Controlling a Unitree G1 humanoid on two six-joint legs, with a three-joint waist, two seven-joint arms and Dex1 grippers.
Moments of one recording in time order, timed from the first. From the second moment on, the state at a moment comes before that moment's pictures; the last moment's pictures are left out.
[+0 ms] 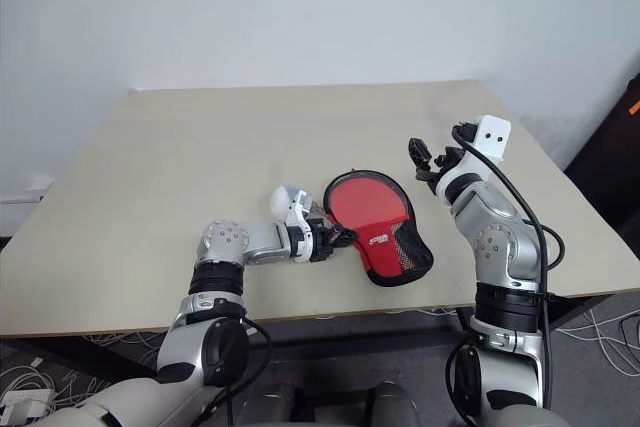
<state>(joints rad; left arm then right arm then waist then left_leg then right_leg) -0.76 -0.13 0.46 0.56 -0.71 1.31 -0.07 -0.55 -0.26 -0.29 -0.06 0.53 0.75 0.07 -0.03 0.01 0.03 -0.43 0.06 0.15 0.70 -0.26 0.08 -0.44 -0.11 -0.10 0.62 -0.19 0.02</state>
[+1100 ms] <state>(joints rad) -0.76 -0.14 0.41 0.48 -0.80 1.35 0.01 -0.55 -0.25 -0.27 -0.04 0.49 0.72 0.07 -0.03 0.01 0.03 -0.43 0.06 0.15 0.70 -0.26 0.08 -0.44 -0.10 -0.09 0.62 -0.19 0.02</state>
